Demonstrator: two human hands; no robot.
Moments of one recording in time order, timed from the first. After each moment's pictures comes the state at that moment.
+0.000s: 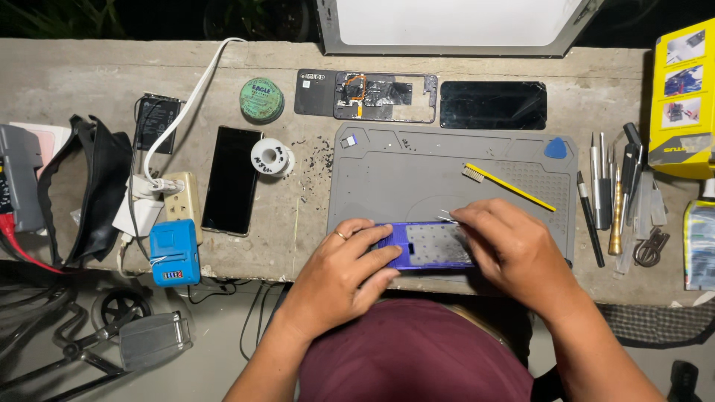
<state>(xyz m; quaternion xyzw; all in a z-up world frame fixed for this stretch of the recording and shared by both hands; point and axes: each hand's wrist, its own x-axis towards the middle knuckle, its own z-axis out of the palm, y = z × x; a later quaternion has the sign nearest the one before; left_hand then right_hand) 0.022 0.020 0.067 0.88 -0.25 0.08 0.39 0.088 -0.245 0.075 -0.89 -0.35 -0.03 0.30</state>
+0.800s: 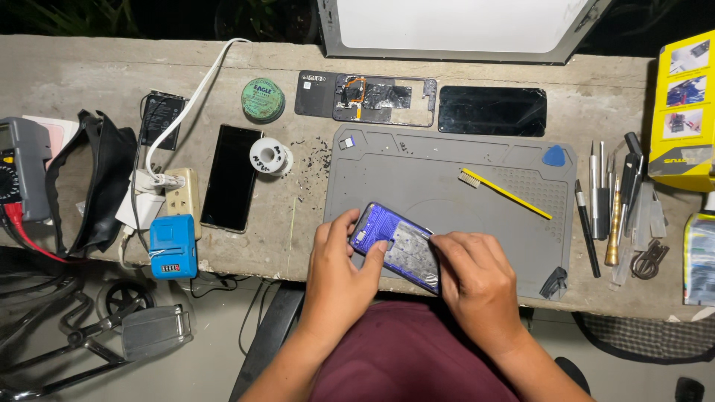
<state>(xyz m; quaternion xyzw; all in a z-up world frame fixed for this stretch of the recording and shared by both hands) 0.017 -0.024 0.058 0.89 0.19 -0.05 0.41 0.043 -0.220 0.049 -0.90 -0.26 -0.13 0.32</state>
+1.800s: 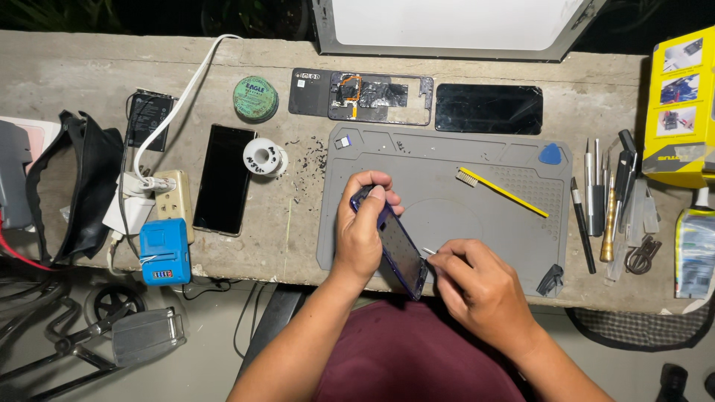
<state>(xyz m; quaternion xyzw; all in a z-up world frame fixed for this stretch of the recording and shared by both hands) 0.077 -0.042 0.033 0.58 0.22 0.02 0.78 0.044 -0.235 0.049 -0.89 -0.32 -0.06 0.33</state>
